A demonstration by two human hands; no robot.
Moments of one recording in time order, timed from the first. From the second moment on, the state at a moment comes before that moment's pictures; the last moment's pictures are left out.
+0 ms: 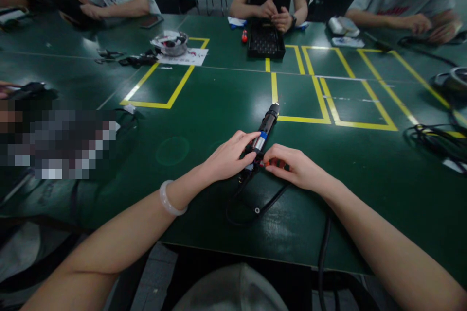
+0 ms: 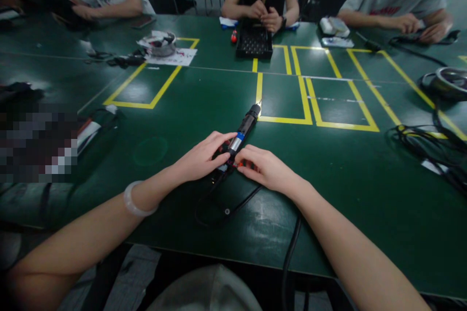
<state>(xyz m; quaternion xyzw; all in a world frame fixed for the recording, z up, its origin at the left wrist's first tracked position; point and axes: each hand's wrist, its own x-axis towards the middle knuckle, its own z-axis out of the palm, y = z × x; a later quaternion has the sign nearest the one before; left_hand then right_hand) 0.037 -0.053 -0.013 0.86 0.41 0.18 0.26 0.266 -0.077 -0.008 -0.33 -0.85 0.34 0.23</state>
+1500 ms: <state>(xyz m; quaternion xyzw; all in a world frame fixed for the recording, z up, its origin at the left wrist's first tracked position) 0.047 -0.068 0.008 0.86 0.50 -0.04 0.05 0.271 -0.070 -0.021 -0.41 -0.77 0.35 0.33</state>
